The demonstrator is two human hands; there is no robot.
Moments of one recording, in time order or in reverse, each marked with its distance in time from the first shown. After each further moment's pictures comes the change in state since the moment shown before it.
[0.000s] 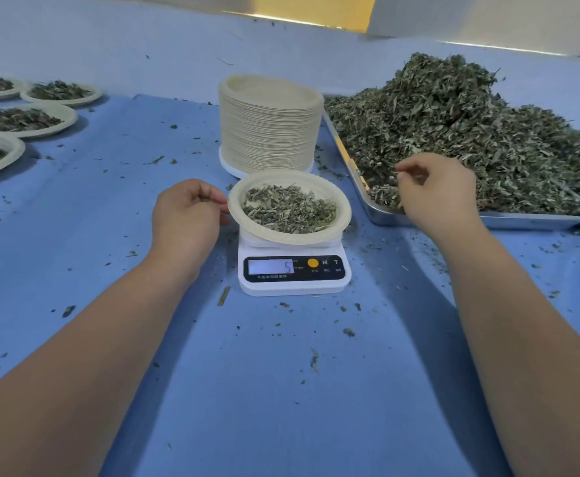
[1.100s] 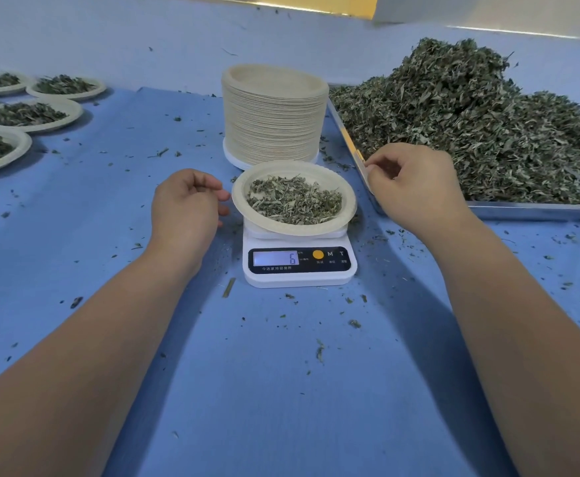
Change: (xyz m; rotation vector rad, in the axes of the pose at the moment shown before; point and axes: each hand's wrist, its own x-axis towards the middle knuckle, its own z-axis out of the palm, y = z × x) left_hand 0.001 0.002 -0.005 -0.020 0.018 -0.023; right_hand -0.016 -0.029 0.008 0.065 -0.064 -0.212
